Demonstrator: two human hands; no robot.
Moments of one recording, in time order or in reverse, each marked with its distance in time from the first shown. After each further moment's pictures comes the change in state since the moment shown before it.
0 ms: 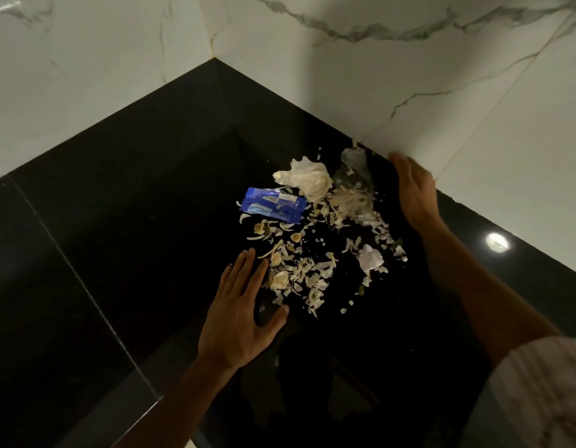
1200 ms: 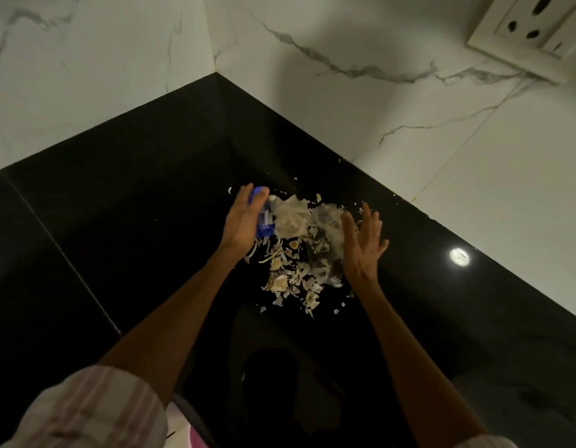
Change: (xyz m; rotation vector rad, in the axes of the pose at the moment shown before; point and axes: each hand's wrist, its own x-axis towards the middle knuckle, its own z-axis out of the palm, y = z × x) left_hand 0.142 -0.011 -0.037 -1.064 0.004 -0.441; right_hand -0.096 -0.012 0.073 -0.107 0.107 0.126
